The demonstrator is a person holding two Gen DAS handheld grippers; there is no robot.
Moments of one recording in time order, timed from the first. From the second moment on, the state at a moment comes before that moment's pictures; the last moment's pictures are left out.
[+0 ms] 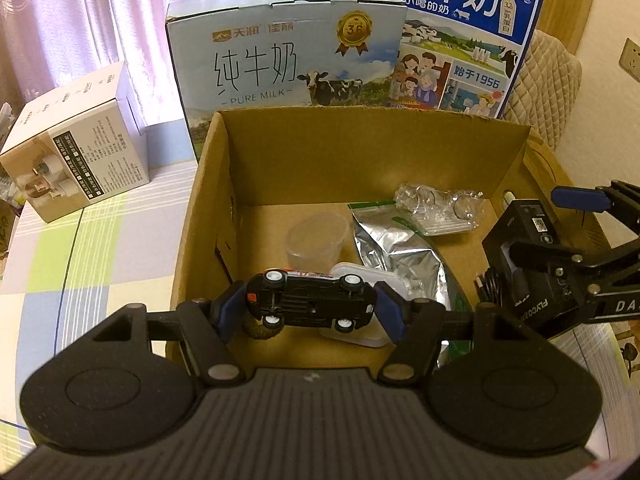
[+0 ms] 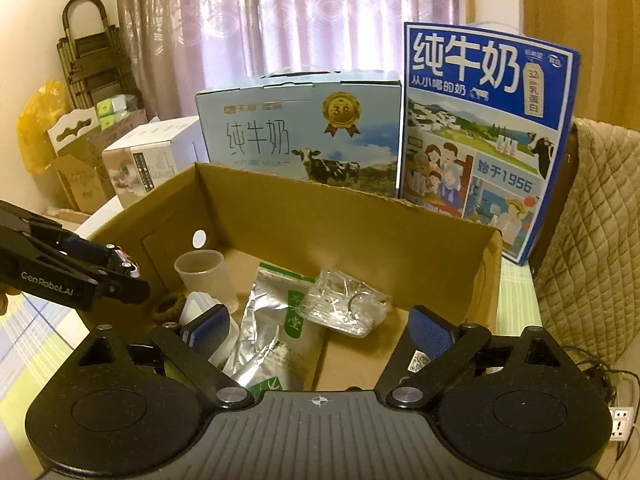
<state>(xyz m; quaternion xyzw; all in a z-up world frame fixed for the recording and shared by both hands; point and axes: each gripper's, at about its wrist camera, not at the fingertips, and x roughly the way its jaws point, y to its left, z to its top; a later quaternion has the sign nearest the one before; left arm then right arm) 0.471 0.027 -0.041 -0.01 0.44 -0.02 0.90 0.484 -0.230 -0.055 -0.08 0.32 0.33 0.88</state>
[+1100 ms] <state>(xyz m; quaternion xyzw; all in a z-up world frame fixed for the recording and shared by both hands) 0.439 0.013 -0.010 -0.01 0.42 -0.03 0.90 0.440 -0.253 -0.028 -0.03 0.32 0.34 0.88</state>
